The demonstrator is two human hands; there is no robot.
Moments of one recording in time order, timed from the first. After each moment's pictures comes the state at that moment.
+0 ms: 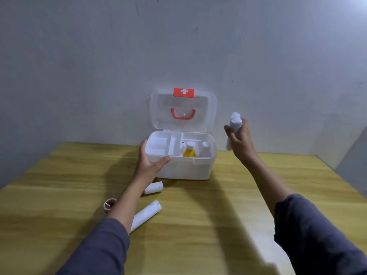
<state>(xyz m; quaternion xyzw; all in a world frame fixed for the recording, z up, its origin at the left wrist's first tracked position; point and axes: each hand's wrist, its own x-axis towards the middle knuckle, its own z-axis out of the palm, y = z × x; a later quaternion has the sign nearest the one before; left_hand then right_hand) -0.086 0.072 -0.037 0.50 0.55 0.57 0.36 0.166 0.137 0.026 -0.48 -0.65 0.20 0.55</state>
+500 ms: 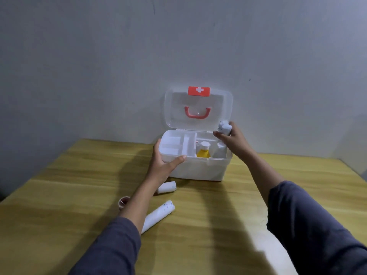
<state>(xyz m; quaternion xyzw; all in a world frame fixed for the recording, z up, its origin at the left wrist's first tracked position) -0.091 0.076 -0.039 0.50 0.54 0.56 0.37 0.123 0.168 0.017 -0.48 -0.66 0.33 0.47</state>
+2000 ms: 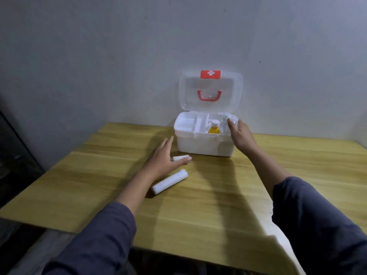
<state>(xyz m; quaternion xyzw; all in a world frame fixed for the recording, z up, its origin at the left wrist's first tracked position) -0.110 -0.009 -0.031 0.64 0.69 0.28 0.18 0.119 0.109 -0.008 -0.56 -0.68 0.25 0.41</state>
